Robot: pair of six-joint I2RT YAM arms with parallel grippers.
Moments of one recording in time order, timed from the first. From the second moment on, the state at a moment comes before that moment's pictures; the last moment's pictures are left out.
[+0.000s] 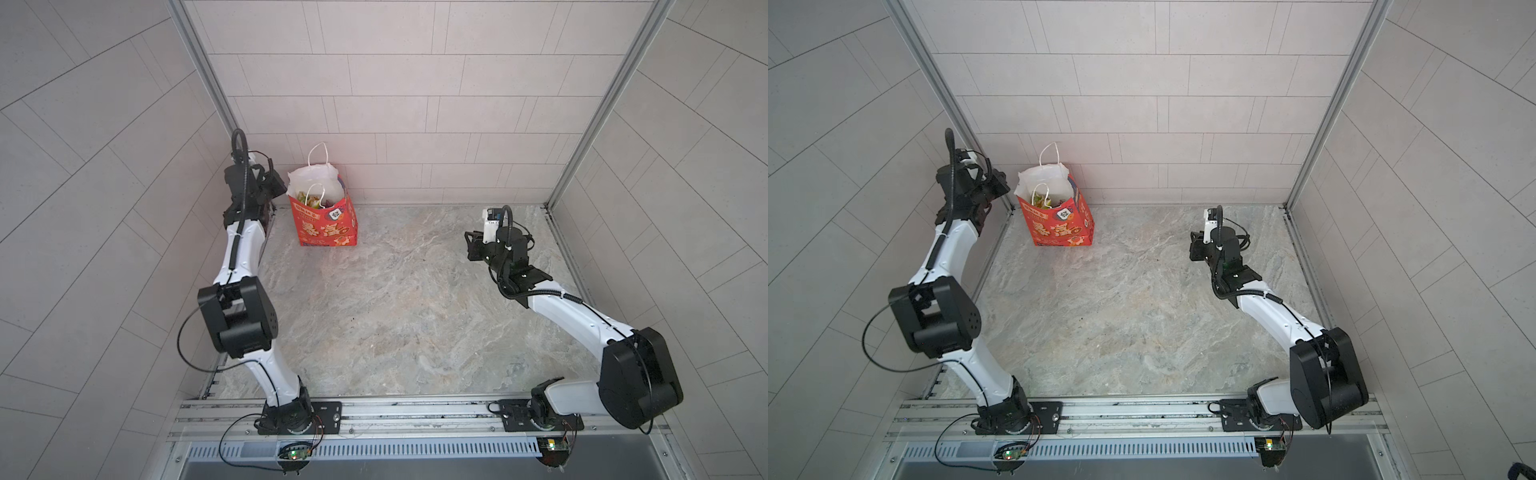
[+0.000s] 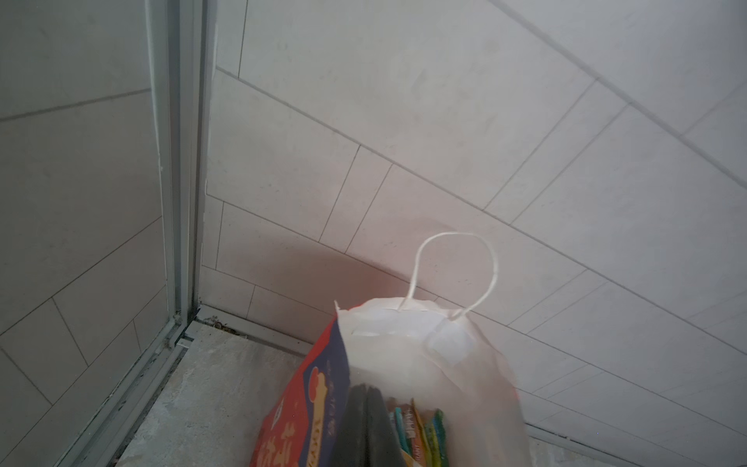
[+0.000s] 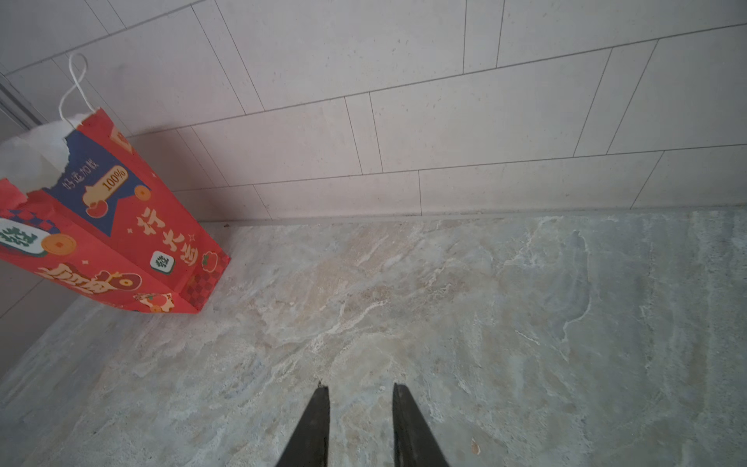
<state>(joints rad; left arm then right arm) 0.31 1.89 1.74 -0.10 0.31 -0.38 0.30 1.36 0.89 0.14 0.05 0.26</state>
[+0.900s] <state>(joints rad) 0.36 2.81 2.53 -0.11 0.68 -0.58 0.37 1.60 0.89 0.31 -0.15 0.37</state>
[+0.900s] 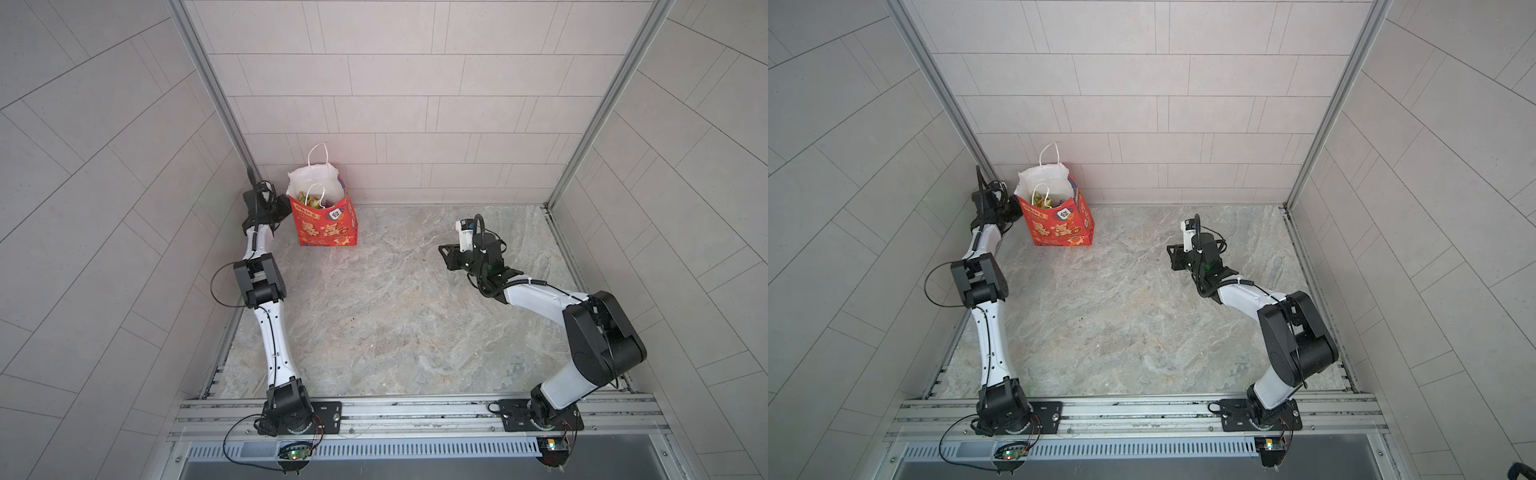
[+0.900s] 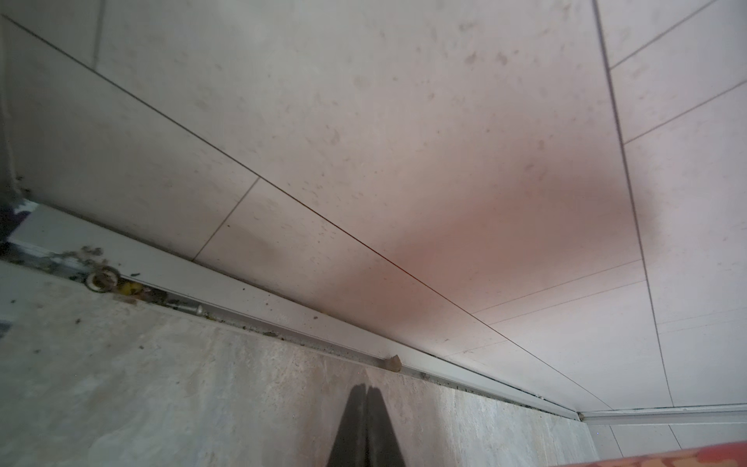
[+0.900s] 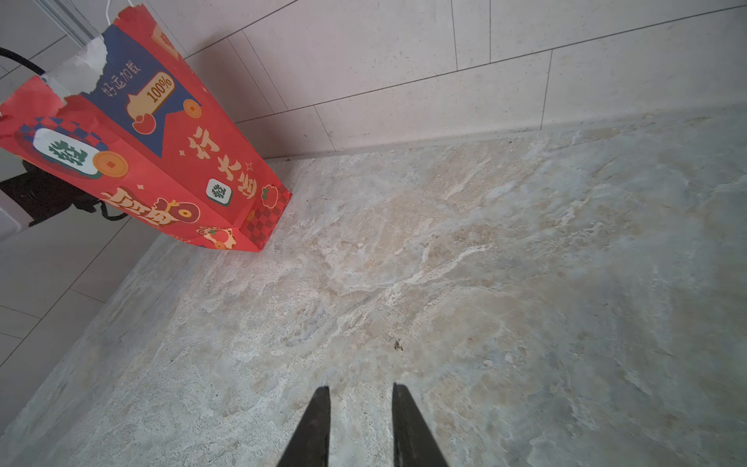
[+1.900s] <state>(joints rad) 0.13 2.50 1.93 0.07 0.79 -0.48 0.29 1.59 0.98 0.35 0.00 0.38</state>
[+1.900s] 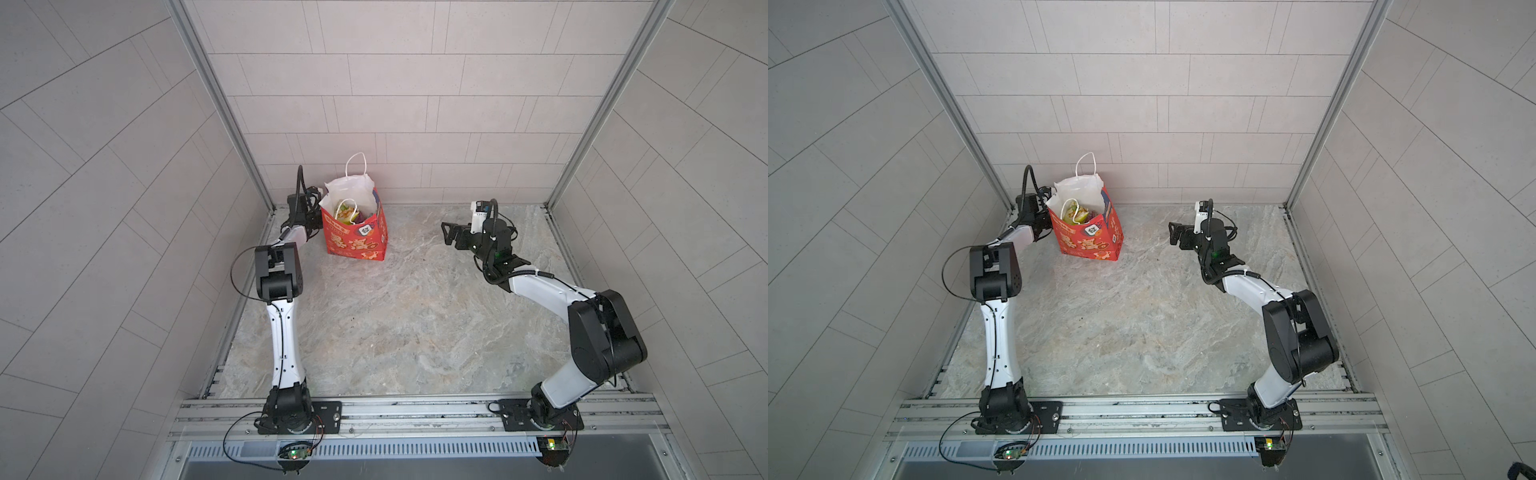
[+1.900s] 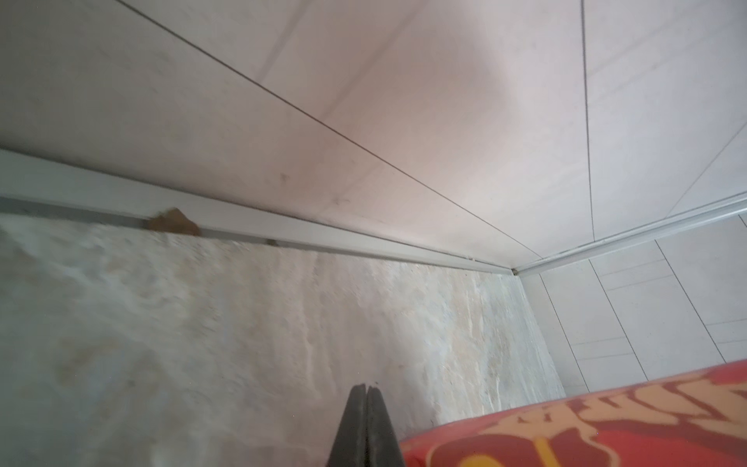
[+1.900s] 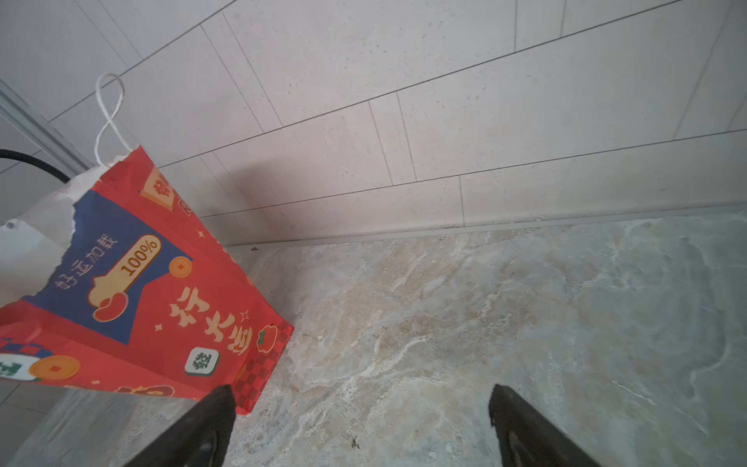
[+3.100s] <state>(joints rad) -0.23 1.89 1.01 0.52 0.42 -0.57 0.07 1.40 0.83 0.17 -0.22 0.62</state>
